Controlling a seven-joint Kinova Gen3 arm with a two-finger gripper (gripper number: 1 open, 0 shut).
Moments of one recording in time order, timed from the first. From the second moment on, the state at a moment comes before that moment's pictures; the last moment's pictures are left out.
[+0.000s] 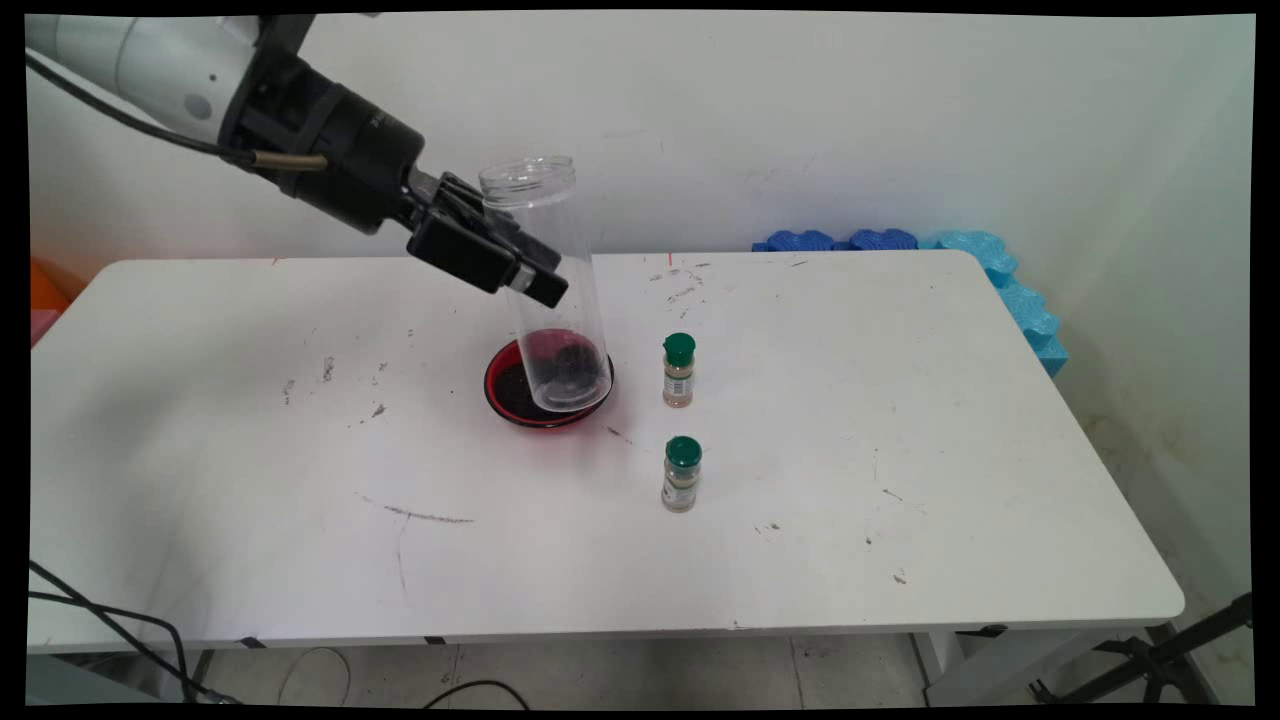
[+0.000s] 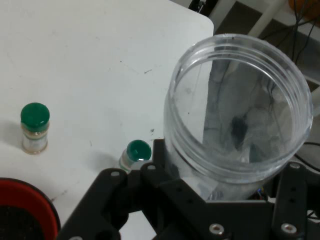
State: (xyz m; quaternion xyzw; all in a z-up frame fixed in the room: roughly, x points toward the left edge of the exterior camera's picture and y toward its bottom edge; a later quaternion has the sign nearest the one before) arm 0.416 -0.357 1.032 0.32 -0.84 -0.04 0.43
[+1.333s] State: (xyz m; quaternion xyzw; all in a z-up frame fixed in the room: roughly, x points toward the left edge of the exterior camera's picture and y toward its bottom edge) arm 0.415 -0.348 0.970 0.19 -0.88 0.06 0.43
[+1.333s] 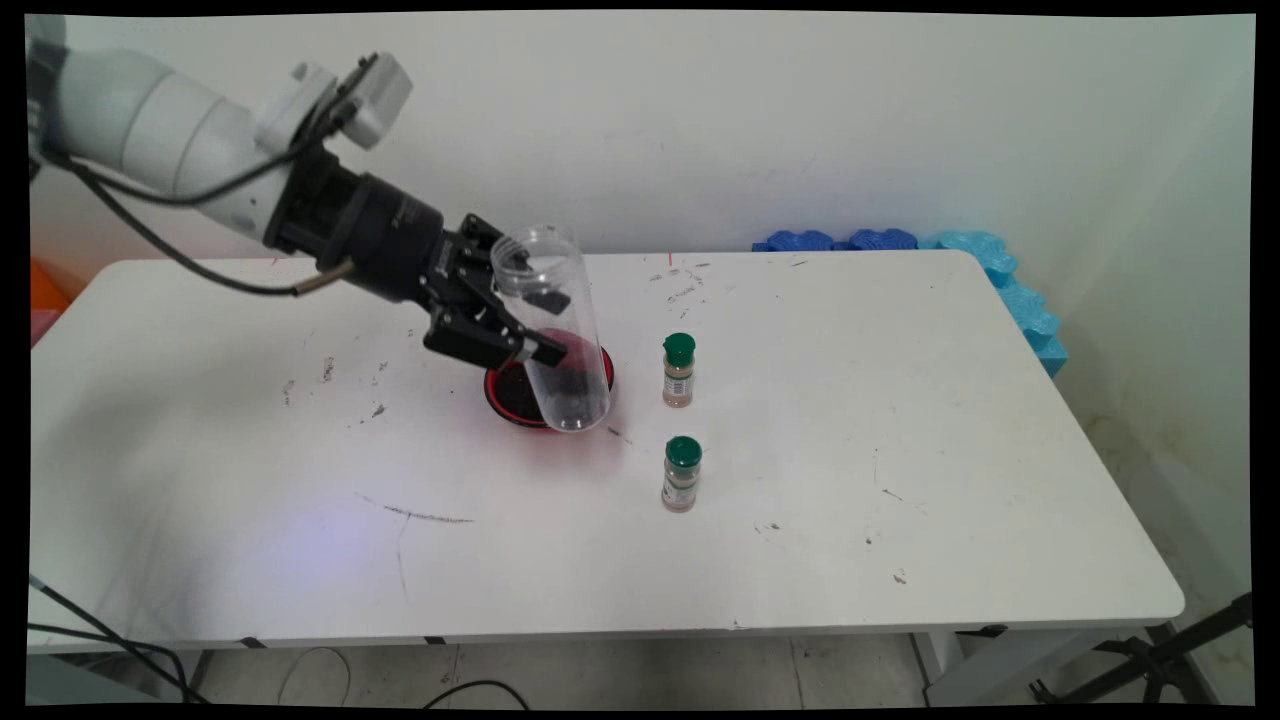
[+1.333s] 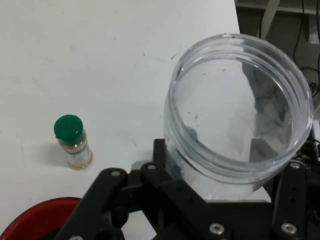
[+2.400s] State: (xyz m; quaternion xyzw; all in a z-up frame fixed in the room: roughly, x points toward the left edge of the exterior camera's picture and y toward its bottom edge) arm 0.412 -0.327 0.892 0.20 -0.89 0.07 0.41
